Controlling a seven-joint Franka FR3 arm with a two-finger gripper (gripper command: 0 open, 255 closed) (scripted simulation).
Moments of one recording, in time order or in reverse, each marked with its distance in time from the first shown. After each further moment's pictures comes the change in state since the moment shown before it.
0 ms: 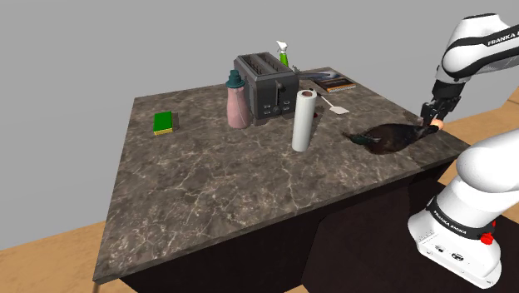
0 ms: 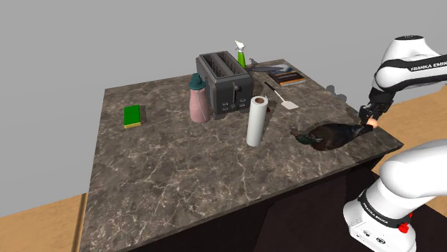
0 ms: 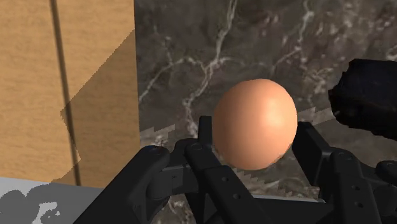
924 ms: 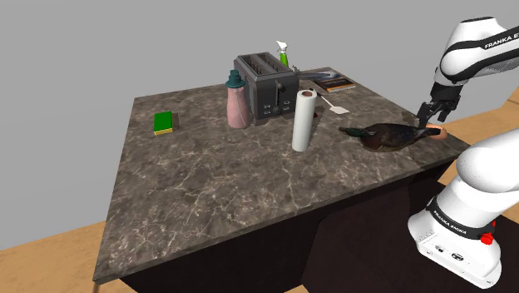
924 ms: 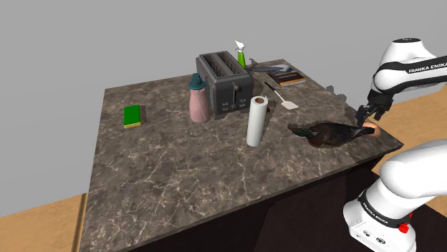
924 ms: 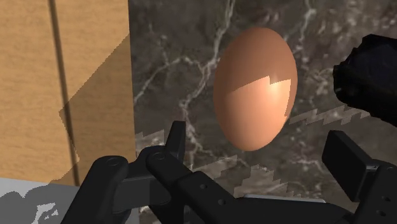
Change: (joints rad) arm 0.004 0.018 -0.008 -0.010 -0.004 0.028 0.006
